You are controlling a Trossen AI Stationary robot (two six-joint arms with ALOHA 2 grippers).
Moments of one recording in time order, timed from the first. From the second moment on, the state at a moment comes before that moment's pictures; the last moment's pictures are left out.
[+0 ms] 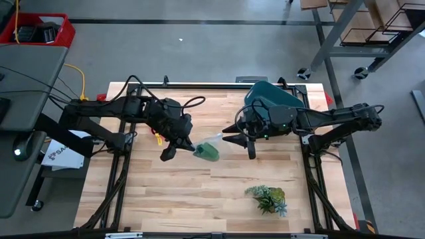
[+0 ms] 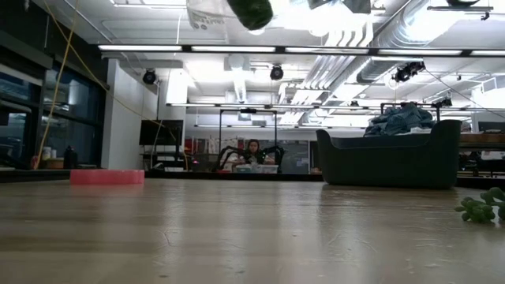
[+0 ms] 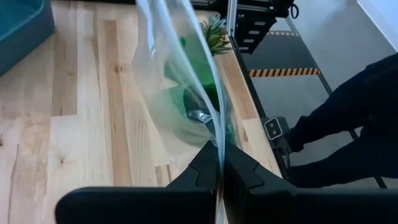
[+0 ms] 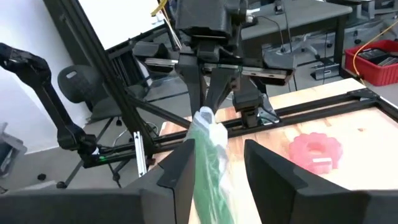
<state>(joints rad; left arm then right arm) -0.06 1.36 1.49 -0.86 0.31 -0.07 0.14 1.30 1.21 -0.08 0.04 0.29</state>
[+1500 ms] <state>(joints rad) -0.06 1.38 1.49 -0.87 0.34 -0.09 0.14 1.30 1.21 -0.09 0.00 0.28</state>
